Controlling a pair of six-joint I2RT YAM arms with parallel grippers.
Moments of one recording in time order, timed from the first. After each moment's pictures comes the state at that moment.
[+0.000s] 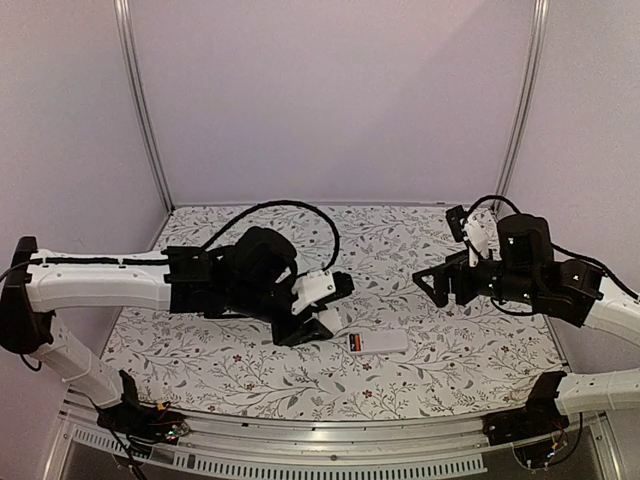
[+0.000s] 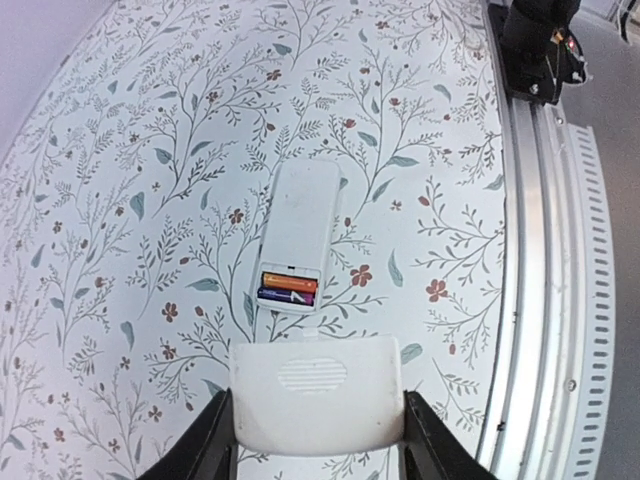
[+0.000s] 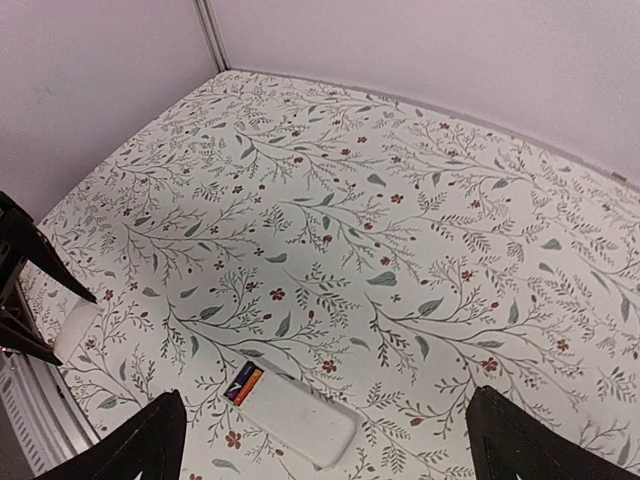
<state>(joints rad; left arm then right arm) -1.10 1.46 1.09 -0.39 0.13 0.22 0.85 0.89 0.79 -0.35 0.14 0.15</state>
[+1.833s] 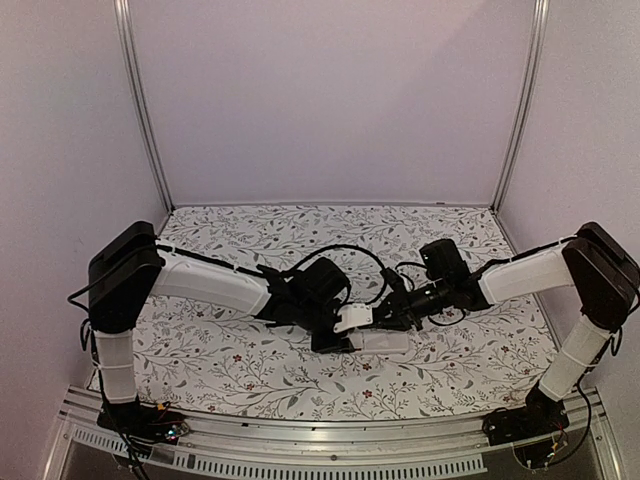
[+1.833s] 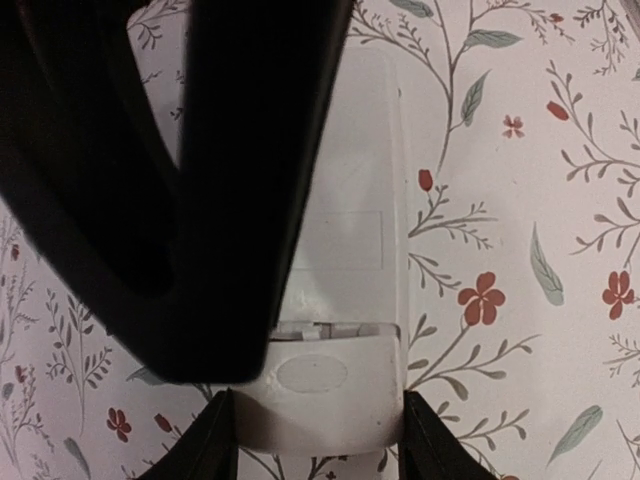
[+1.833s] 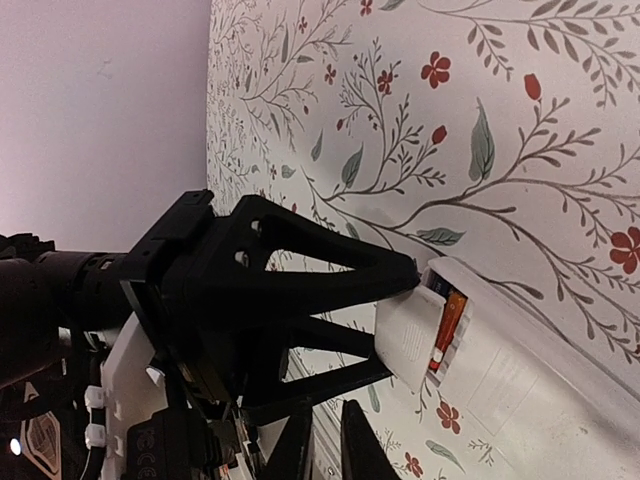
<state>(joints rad) -1.05 2.00 1.24 -0.20 0.15 0.52 0.63 1.68 0.76 0.15 -0.85 0.82</state>
